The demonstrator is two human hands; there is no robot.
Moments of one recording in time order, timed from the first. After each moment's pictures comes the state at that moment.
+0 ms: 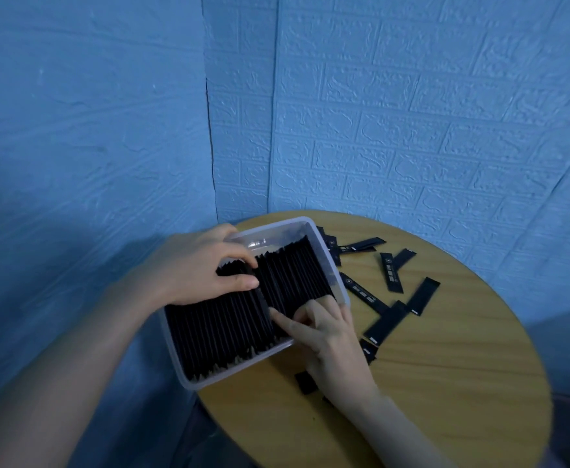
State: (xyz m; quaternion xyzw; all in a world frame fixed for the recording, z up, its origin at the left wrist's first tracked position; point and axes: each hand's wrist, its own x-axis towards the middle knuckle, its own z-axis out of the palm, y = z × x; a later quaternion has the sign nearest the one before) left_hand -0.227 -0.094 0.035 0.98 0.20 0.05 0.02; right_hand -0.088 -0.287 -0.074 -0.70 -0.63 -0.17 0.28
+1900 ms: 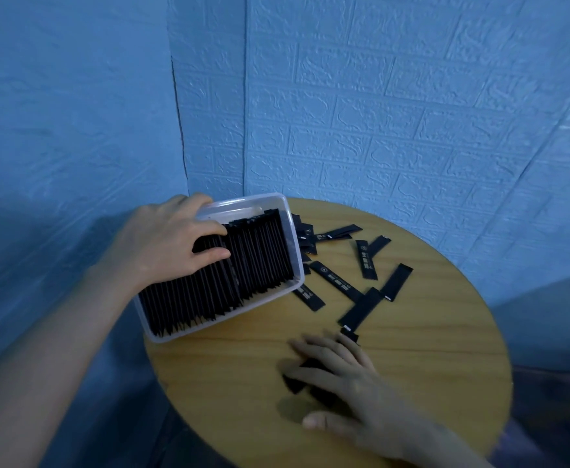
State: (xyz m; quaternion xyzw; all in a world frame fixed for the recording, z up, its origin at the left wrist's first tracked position) left_hand -0.200 -0.066 0.014 0.95 0.12 0.21 -0.20; right_hand -0.057 -0.474 -0.185 -0.73 -0.65 0.12 0.19
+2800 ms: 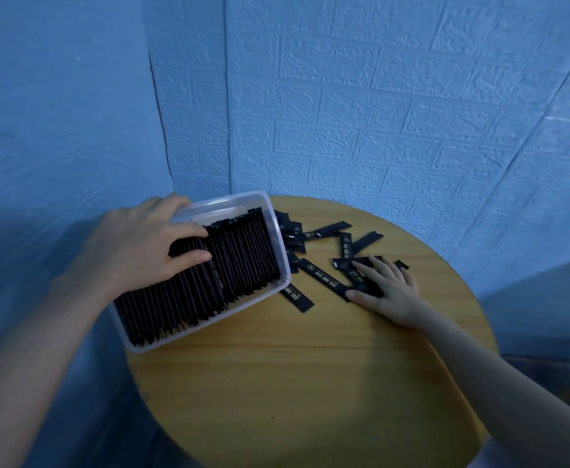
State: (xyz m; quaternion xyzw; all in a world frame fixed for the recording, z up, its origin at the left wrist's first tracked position) left_hand -0.200 -0.062 0.012 0.95 0.13 0.23 -0.19; right_hand 0.100 -0.344 -0.083 -0.90 -0.42 0.09 0.11
